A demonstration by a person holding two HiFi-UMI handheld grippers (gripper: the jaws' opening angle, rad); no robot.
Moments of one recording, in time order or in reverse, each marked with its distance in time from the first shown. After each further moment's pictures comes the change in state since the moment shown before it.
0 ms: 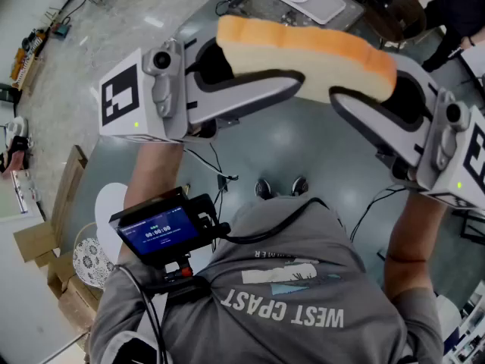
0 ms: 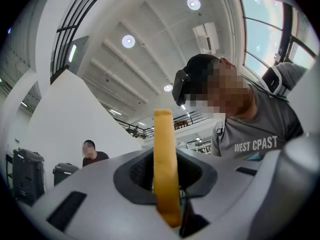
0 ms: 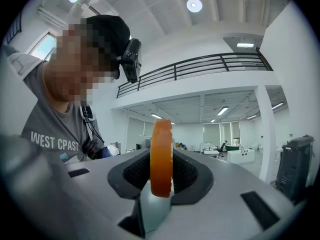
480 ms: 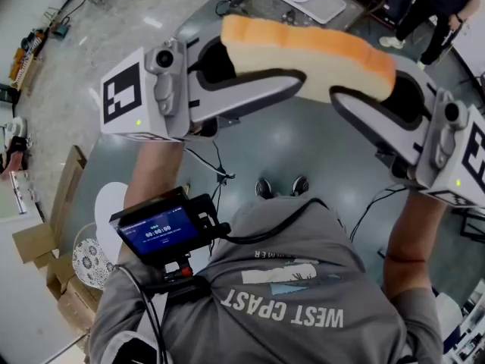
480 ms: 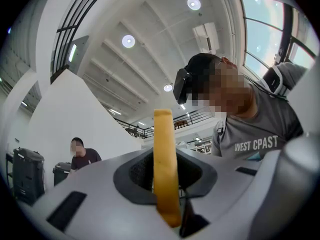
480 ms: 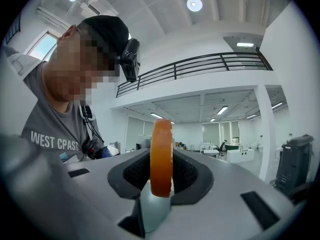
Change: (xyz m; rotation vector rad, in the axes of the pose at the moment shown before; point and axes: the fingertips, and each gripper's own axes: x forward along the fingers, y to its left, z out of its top) left arm 0.000 0.000 -0.002 -0.011 0.003 -0.002; right arm 0.001 0.001 -0.001 0.009 0.006 -0.007
